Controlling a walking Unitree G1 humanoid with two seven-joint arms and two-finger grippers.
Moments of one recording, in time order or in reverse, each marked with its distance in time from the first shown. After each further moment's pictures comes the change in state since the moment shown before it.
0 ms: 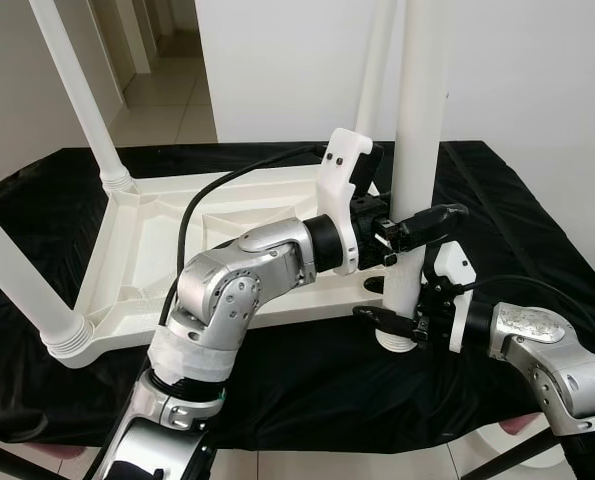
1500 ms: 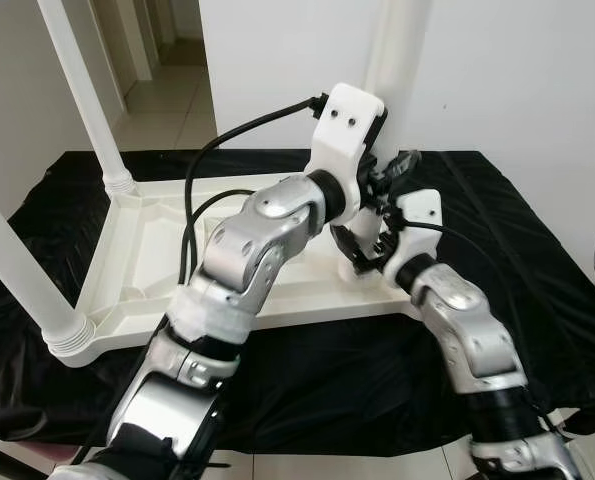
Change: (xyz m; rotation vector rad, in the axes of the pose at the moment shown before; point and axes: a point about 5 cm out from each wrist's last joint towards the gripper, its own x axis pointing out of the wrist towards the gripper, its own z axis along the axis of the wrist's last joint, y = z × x) left arm 0.029 0.038 0.027 0.291 -0.031 0.496; right arm 0.074 -0.033 0.029 0.053 -0.171 -0.794
